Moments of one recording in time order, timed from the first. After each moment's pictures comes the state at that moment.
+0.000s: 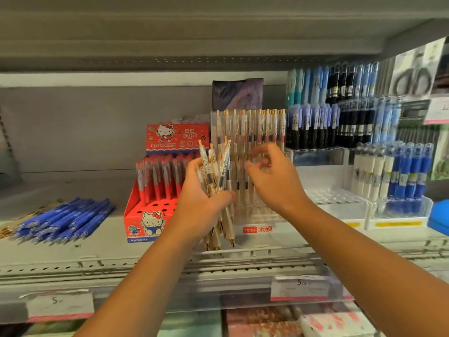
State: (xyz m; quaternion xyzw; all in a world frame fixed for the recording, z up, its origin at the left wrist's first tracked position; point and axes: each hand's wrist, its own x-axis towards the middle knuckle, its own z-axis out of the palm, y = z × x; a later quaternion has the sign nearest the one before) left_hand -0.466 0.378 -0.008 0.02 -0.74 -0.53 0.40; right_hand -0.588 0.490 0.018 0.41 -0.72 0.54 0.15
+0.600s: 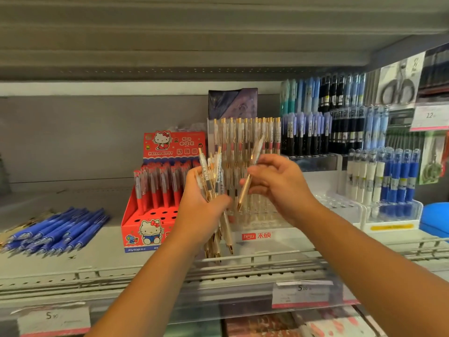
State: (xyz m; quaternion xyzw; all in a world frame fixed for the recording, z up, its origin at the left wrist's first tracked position) left_hand -0.470 0.378 -0.009 0.03 -0.74 -0.54 0.40; right_hand -0.596 0.500 0.018 0.41 -0.50 0.76 -0.09
